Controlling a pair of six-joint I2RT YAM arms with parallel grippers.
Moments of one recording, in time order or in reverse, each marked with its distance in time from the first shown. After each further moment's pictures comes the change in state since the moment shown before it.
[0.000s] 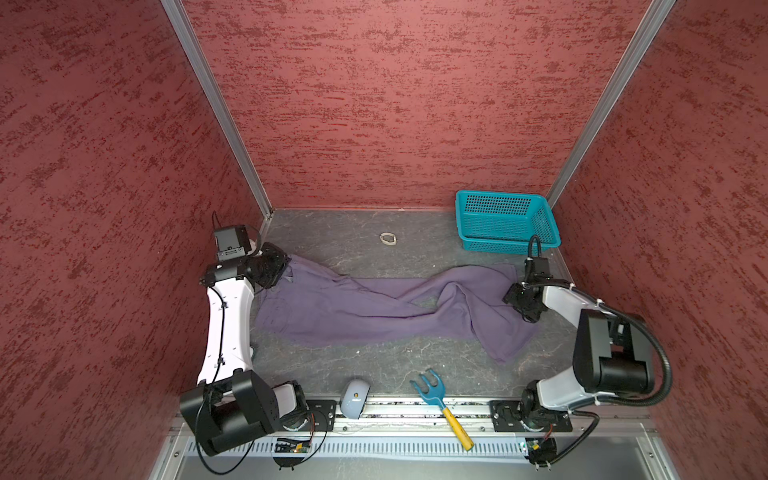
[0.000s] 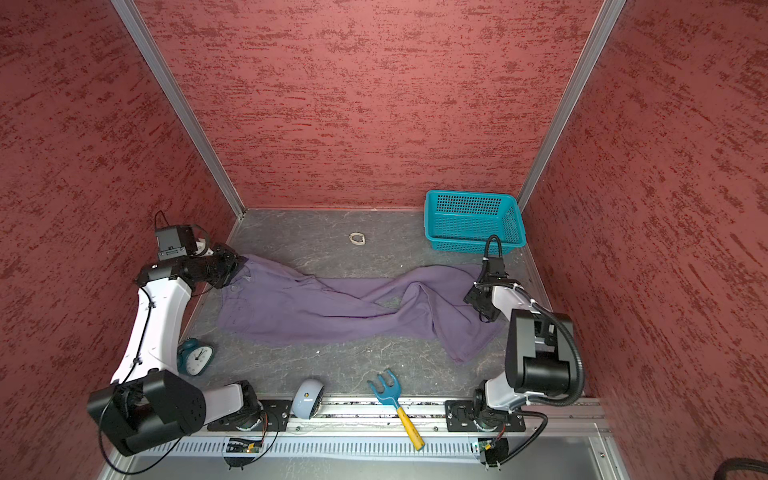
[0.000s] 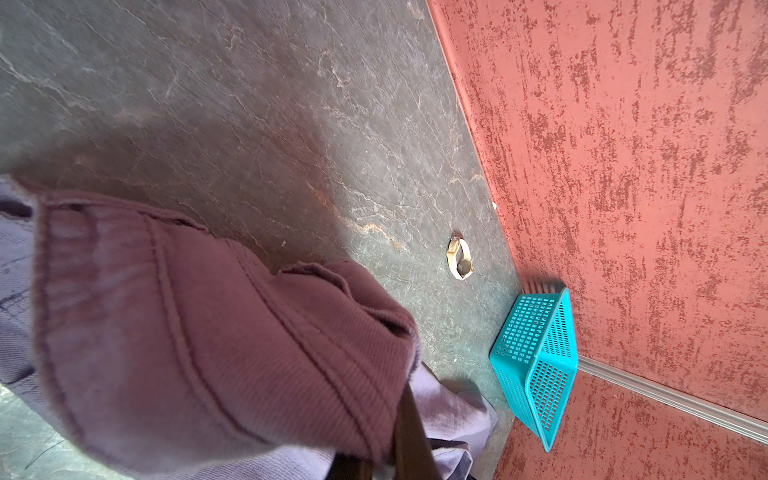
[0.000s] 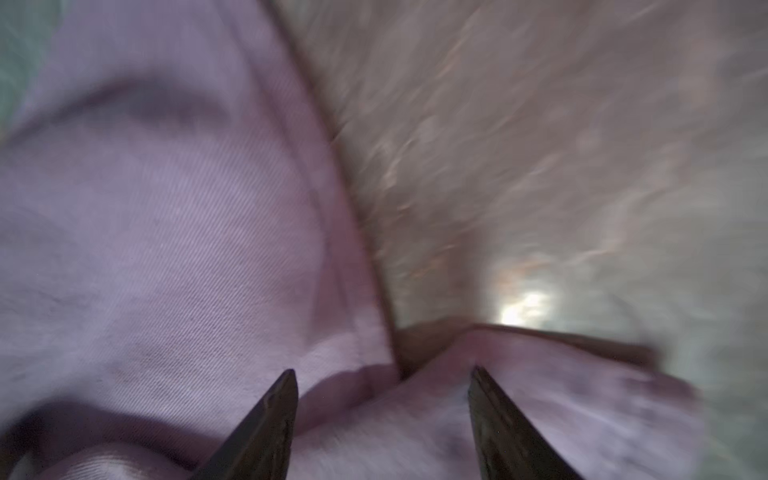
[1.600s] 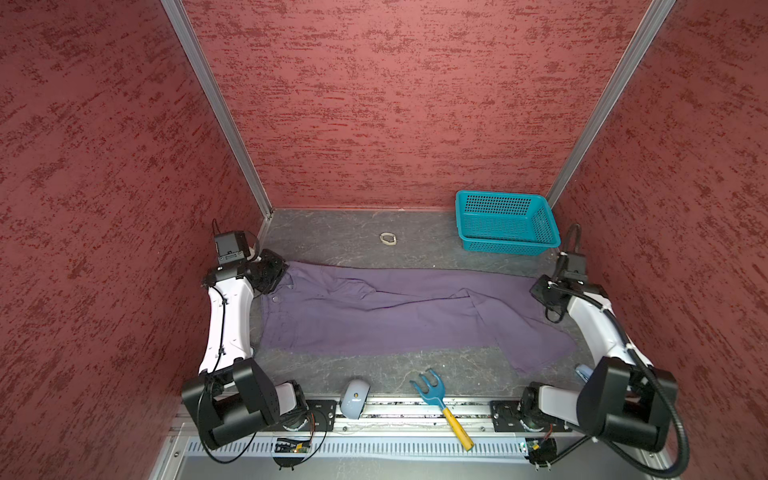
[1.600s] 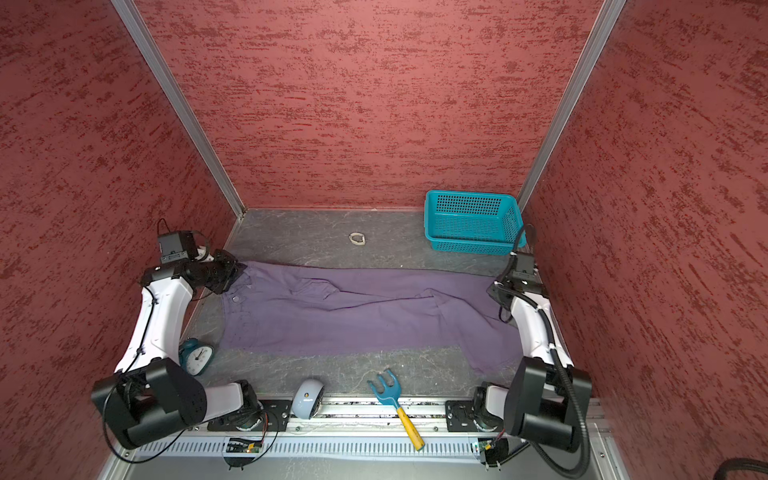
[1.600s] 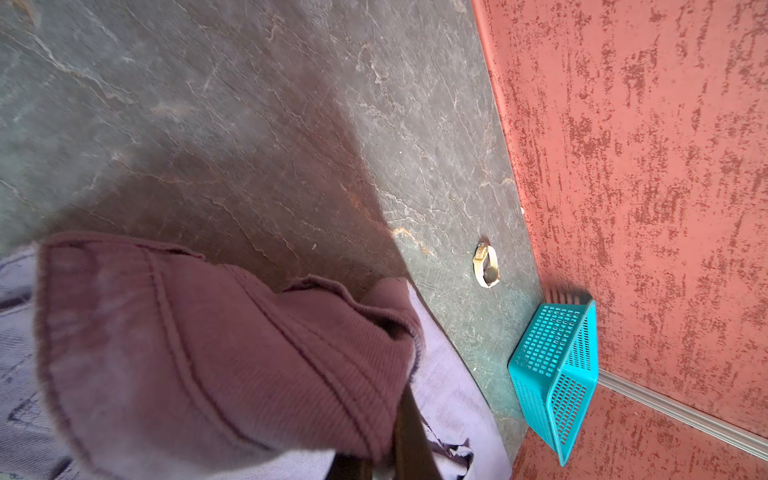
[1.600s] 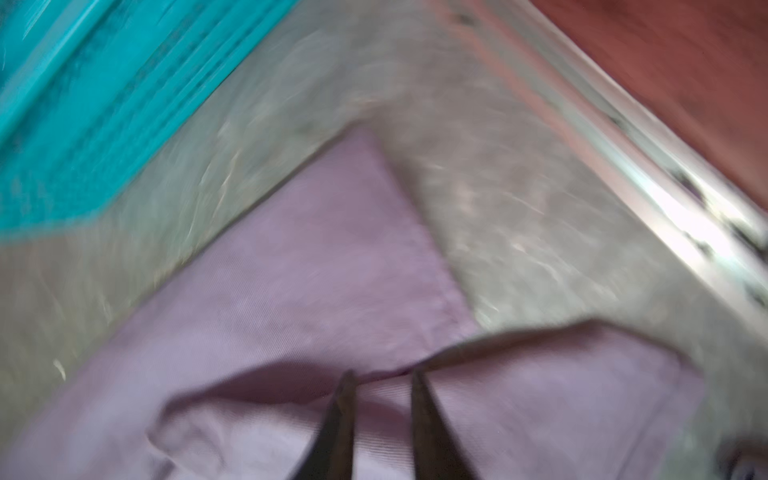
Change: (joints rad) left arm 0.038 0.037 -0.057 0.024 -0.001 0.029; right arm -0.069 -0.260 0.080 -0.132 0.058 -0.085
